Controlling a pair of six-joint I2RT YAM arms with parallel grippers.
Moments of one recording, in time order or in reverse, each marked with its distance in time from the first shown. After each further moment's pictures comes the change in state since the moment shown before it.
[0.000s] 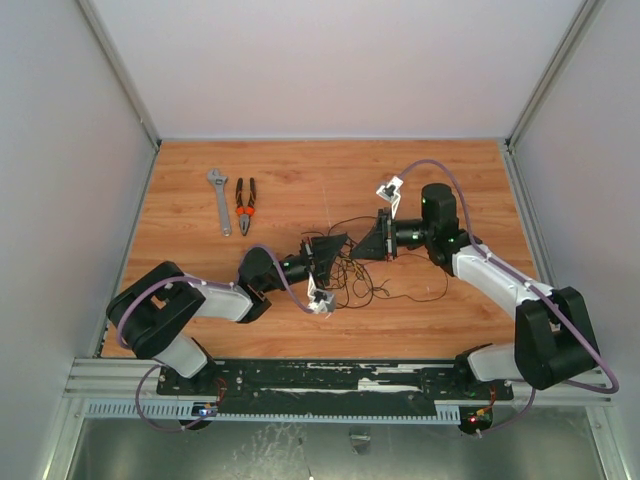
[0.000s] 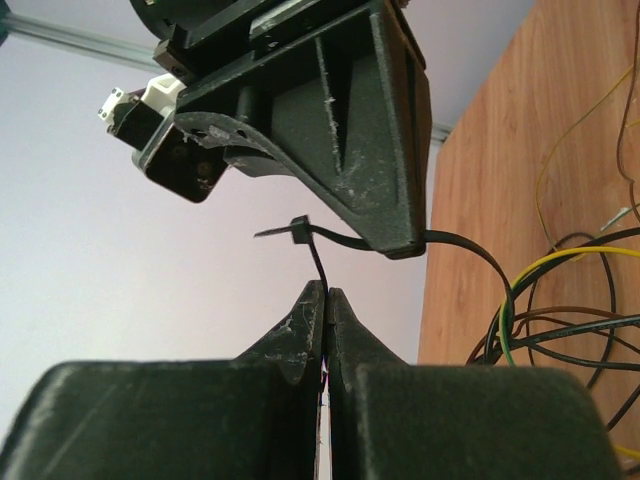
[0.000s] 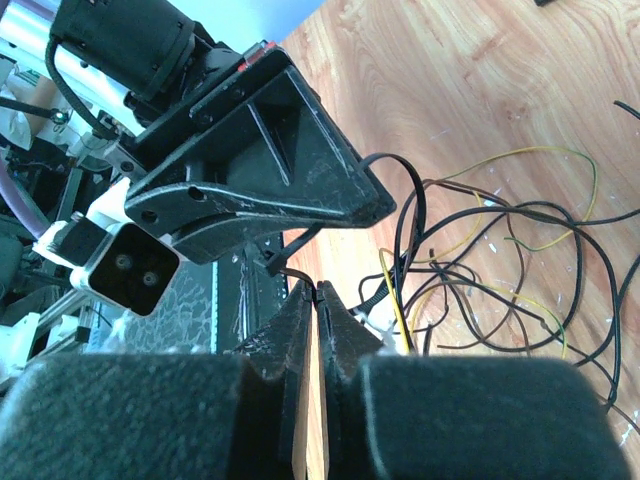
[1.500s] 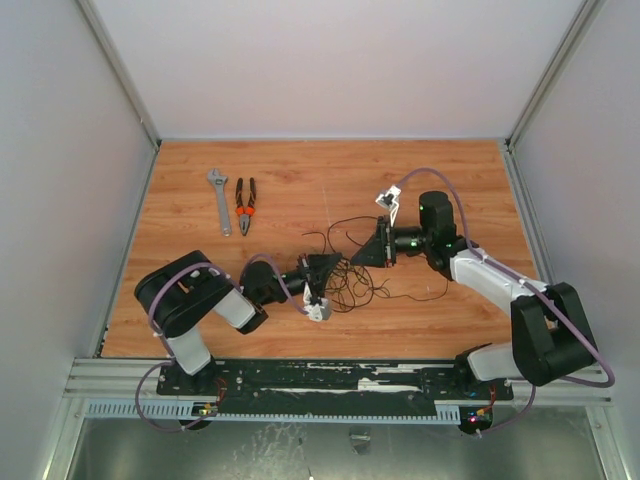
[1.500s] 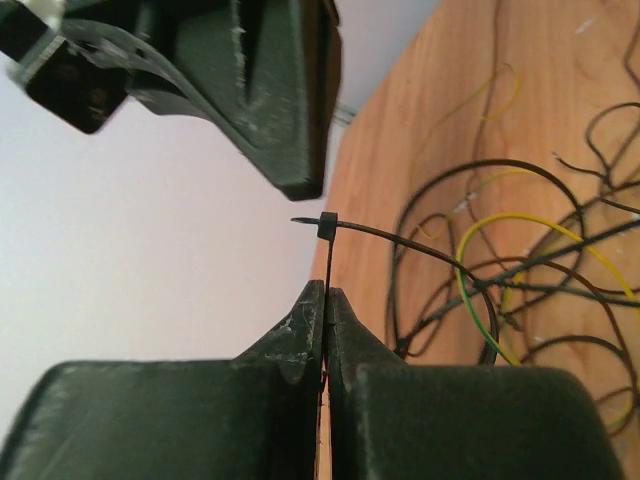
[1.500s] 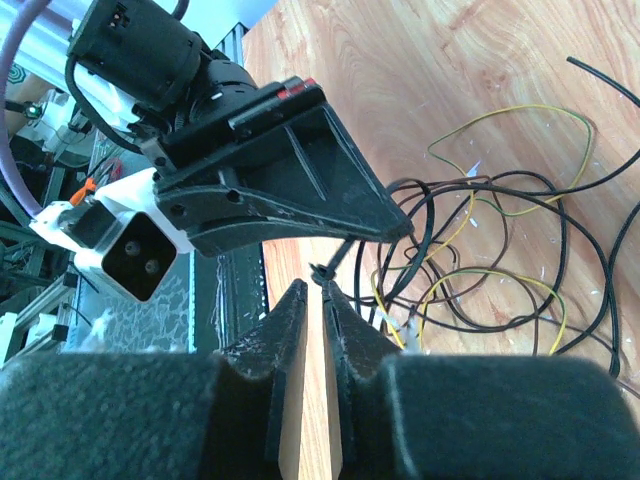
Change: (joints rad) left arm 0.000 0.156 -0.105 0.205 -0.030 -0.198; right arm 0.000 0.011 -0.063 0.018 0.032 -0.057
